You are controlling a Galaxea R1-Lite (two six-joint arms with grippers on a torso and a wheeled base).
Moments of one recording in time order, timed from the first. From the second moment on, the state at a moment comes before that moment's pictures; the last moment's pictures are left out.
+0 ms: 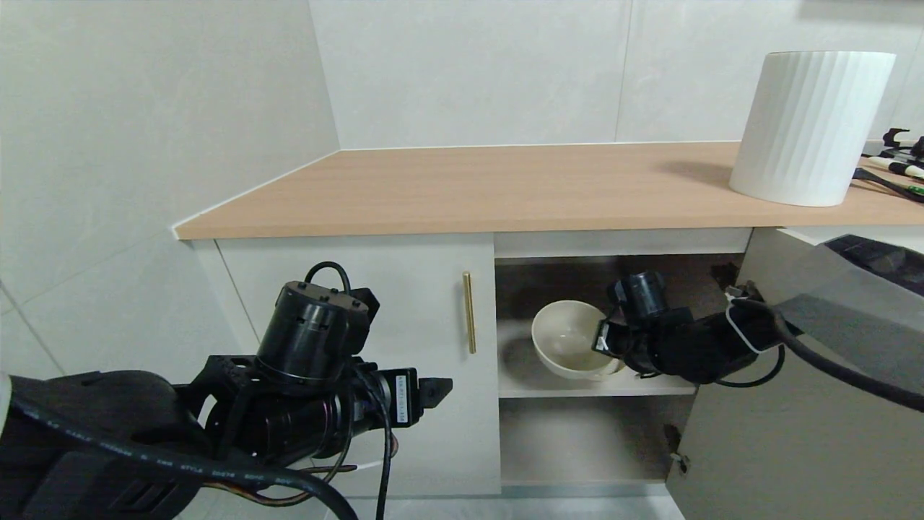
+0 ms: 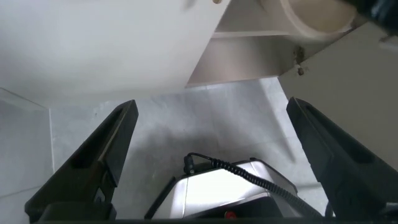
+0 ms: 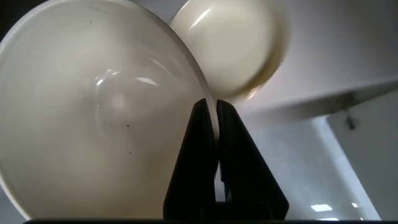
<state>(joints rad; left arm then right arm) -0.62 1.69 -0.74 -0.27 0.18 -0.50 0.40 2.28 -1.25 -0.33 -0.31 0.62</state>
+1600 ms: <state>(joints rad) -0.62 1.69 -0.74 -0.27 0.18 -0.50 0.30 2.51 -1.47 -0.33 -0.37 0.64</state>
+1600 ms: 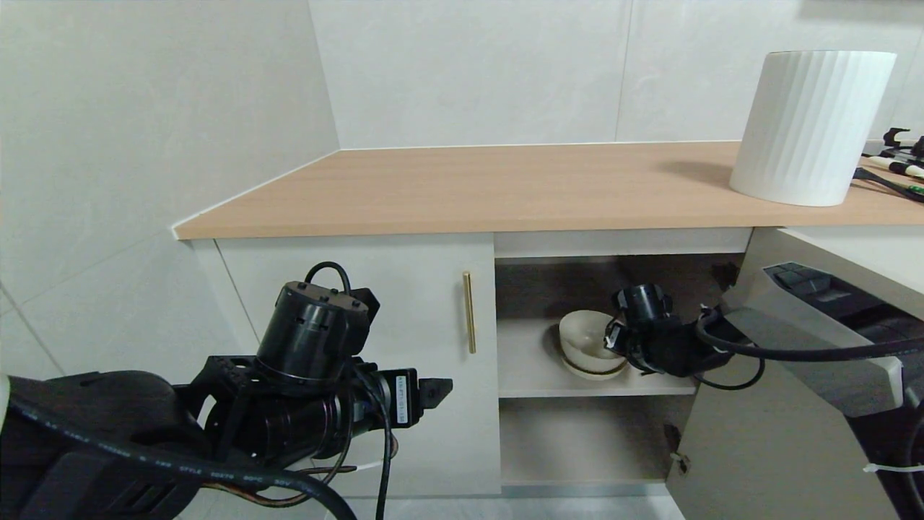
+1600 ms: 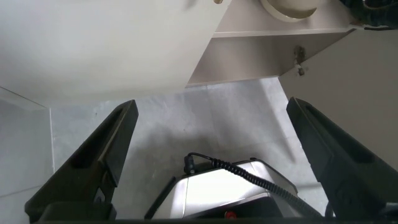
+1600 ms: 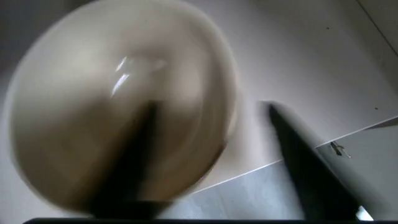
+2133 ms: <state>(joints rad) -0.61 1.69 -0.74 -0.27 0.18 -0.50 0.30 2.48 -1.44 -0.31 -0.37 0.64</state>
